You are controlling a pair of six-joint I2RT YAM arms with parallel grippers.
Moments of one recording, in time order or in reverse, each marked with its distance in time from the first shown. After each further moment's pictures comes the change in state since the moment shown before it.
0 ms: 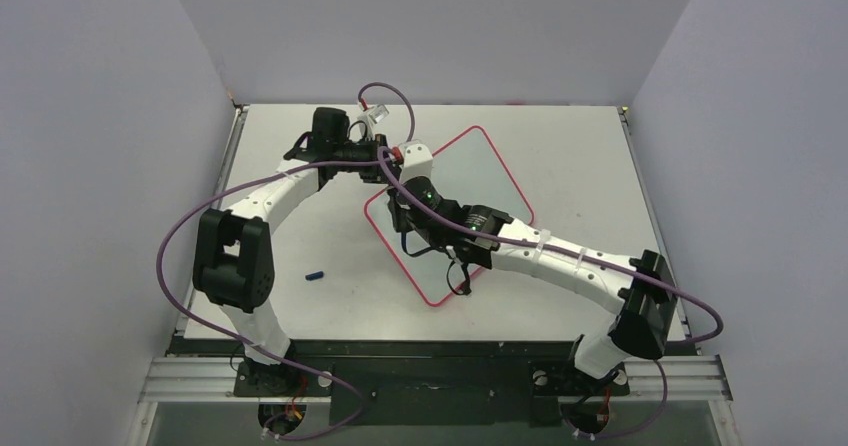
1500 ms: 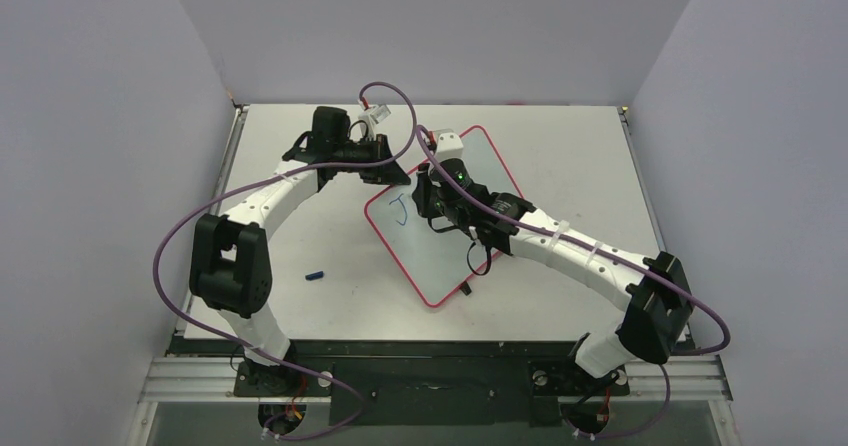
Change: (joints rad) left arm -0.015 -0.034 0.000 -0.032 -0.021 0.023; right arm -0.182 -0.063 -0.109 0.040 -0.164 0.022
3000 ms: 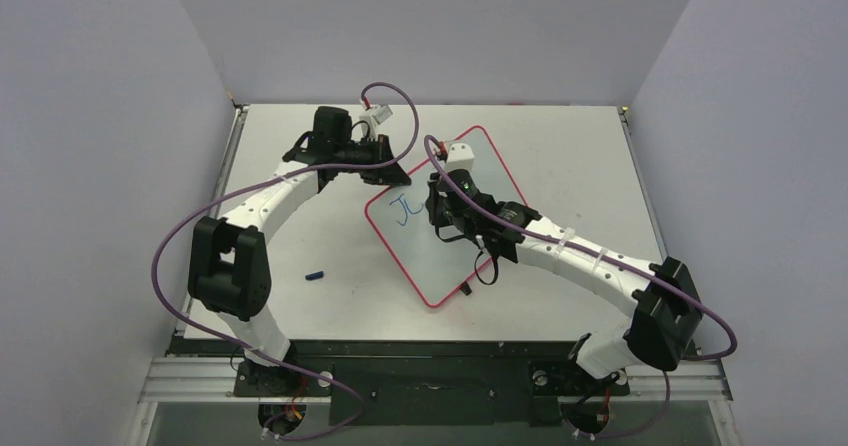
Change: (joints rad) left arm -0.011 -0.013 0.000 -0.016 -0.031 0.027; right arm -0.003 -0.059 -0.118 0.001 0.063 0.030
